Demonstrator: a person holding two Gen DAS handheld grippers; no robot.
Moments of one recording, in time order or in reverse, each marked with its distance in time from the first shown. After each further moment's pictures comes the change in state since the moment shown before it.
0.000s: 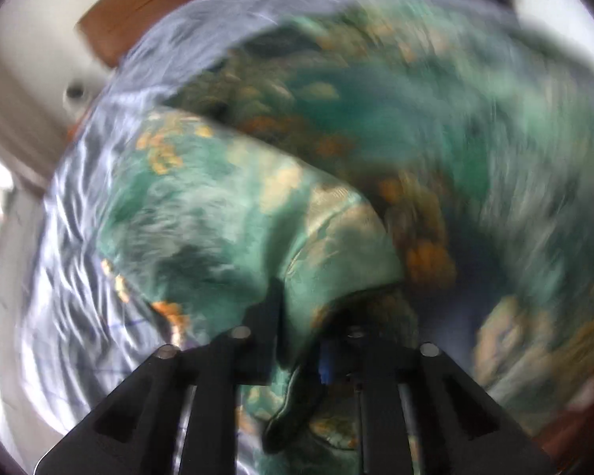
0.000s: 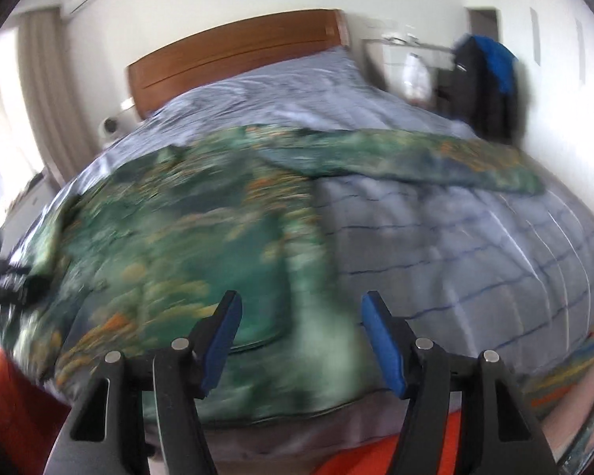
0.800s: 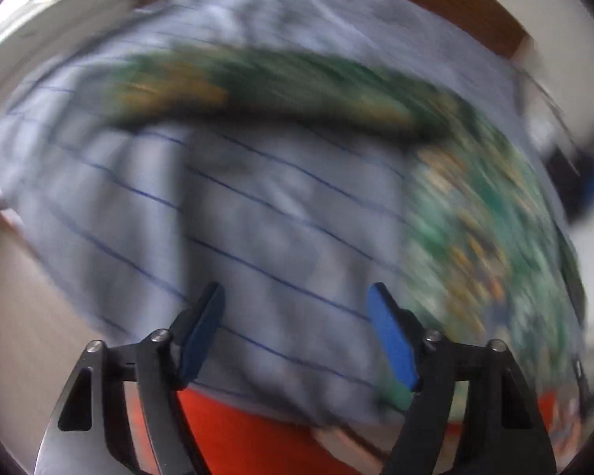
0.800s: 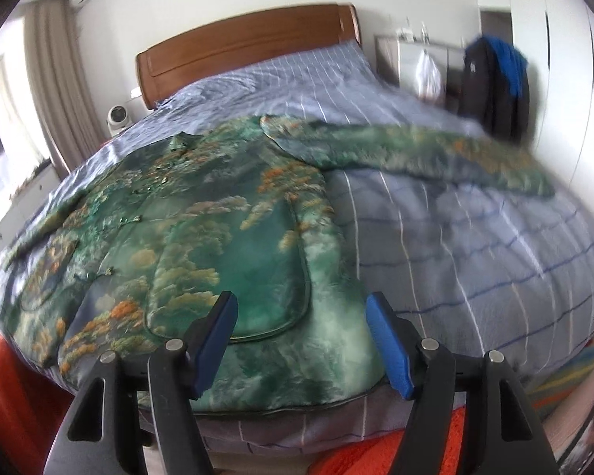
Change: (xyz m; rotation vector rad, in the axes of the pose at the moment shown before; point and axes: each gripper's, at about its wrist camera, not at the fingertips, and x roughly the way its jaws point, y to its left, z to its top) left arm -0.035 0.147 -0.137 -0.684 0.077 -0.176; right arm 0.001 -0.007 -0.002 0.027 0.055 0.036
